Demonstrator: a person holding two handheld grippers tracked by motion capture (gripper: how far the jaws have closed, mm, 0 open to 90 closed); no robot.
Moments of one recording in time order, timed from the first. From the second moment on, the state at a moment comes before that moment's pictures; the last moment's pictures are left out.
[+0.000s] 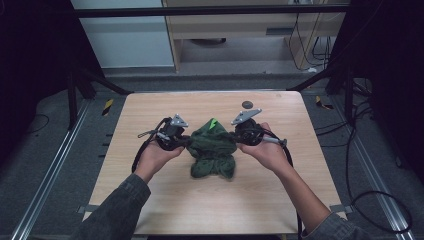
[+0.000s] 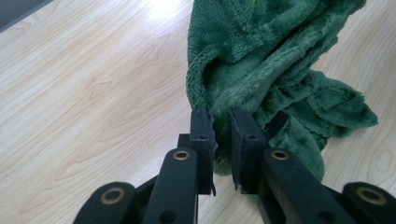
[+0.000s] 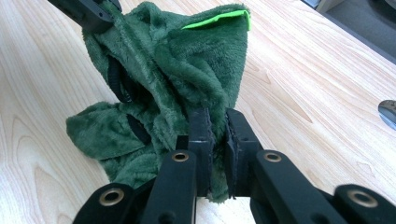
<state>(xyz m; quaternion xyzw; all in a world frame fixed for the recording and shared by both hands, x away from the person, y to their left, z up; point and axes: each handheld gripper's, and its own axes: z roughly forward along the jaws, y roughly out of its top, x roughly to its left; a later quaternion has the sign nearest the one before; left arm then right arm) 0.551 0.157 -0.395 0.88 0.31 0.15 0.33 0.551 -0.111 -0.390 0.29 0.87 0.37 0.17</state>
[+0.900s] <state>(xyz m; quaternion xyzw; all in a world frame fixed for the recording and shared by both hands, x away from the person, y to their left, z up) 0.529 0.149 -0.414 0.89 0.30 0.13 0.33 0.532 -0.115 -0.409 0.28 0.87 0.36 0.16</state>
